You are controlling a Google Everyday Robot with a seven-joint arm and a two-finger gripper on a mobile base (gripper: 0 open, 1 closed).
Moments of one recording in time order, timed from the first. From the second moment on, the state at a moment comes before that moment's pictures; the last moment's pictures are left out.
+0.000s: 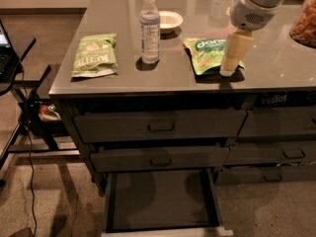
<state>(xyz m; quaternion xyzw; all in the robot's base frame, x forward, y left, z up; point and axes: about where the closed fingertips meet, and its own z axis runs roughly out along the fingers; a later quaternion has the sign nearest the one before) 0.617 -0.192 0.958 -0.61 0.76 -0.09 0.21</state>
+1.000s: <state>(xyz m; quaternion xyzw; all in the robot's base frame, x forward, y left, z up) 0.666 -0.208 0.932 -0.59 0.77 -0.09 0.20</state>
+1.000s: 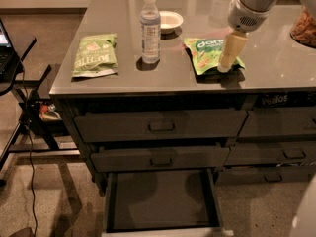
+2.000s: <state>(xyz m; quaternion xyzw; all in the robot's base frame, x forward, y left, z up) 0.698 -0.225 0.893 -0.61 0.77 -0.08 0.19</state>
